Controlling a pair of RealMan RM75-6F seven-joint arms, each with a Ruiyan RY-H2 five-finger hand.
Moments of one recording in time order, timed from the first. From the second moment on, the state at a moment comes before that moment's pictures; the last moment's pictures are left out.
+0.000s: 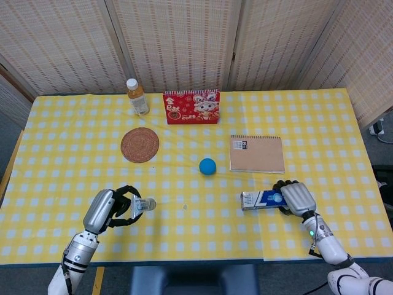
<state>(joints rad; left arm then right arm) -0.38 -1.34 -0.12 -2.02 1.43 1.29 -0.07 0.42 -1.42 0.05 -1.34 -1.34 0.96 -0.20</state>
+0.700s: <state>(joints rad) -0.38 -1.17 -0.26 -2.25 1.36 1.35 -0.14 0.40 -1.52 0.06 -1.27 -1.55 1.24 0.20</state>
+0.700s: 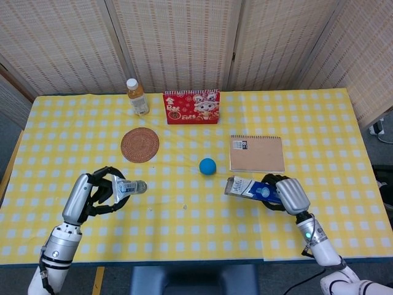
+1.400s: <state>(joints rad) -0.47 -1.17 -0.36 -2.36 1.29 1.32 -0.19 0.47 -1.83 0.09 -1.01 -1.63 1.37 0.63</state>
